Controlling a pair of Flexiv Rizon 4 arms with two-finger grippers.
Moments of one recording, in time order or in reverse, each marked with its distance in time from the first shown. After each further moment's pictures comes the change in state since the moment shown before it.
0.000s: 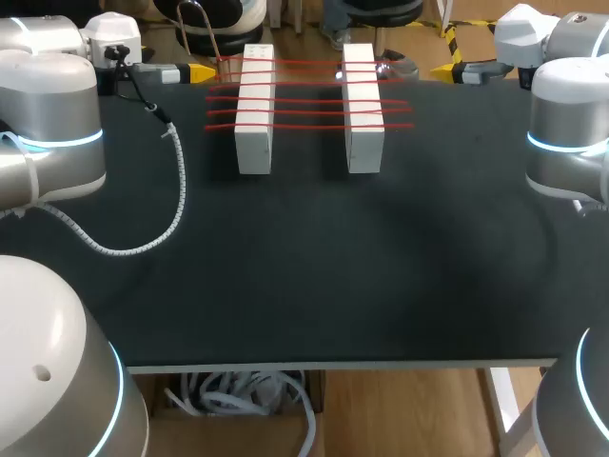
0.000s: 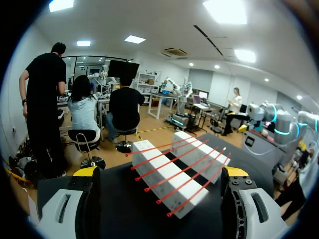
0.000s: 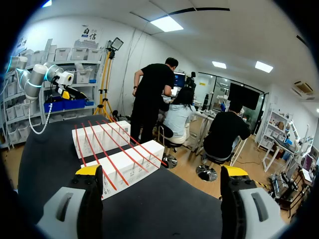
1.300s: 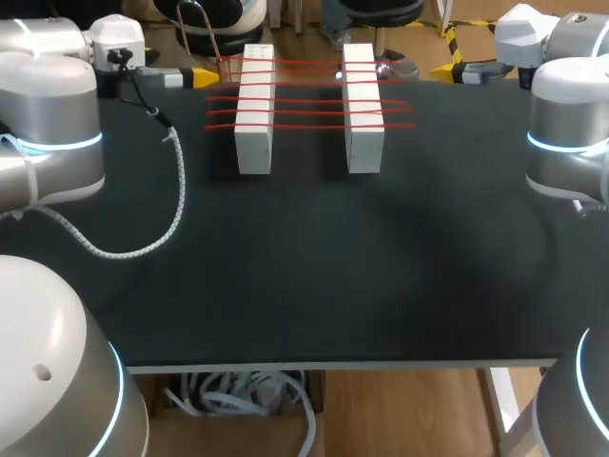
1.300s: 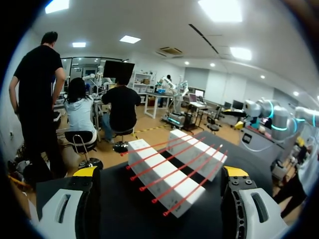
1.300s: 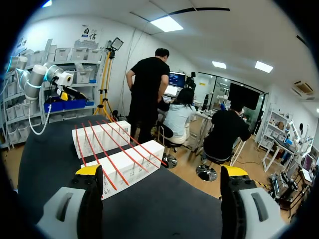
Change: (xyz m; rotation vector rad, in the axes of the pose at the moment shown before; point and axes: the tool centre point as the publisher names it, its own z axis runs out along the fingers) left arm 0.012 0.005 0.002 -0.007 0.037 0.027; right arm 0.000 0.000 0.000 0.000 0.000 0.000
